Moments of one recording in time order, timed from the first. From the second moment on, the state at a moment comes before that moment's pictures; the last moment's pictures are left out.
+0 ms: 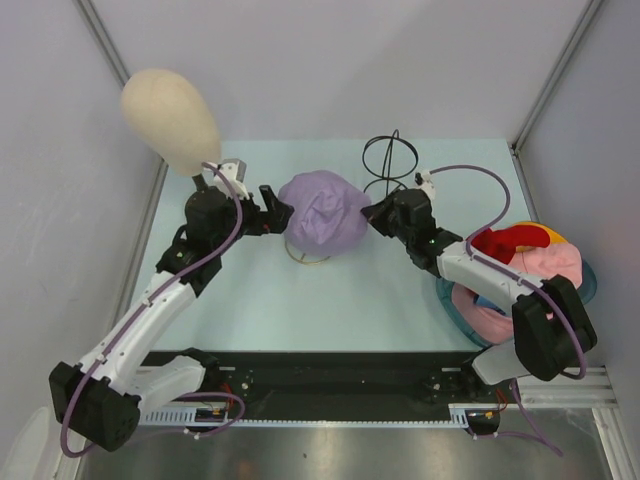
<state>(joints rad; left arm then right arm) -0.41 1.01 0.91 -0.18 0.06 -0.39 0.56 1.42 0.92 0.13 0.16 1.05</state>
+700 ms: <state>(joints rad) -0.41 1.18 1.04 -0.12 0.04 -0.41 0.54 1.45 0.87 0.07 0.16 0.91</state>
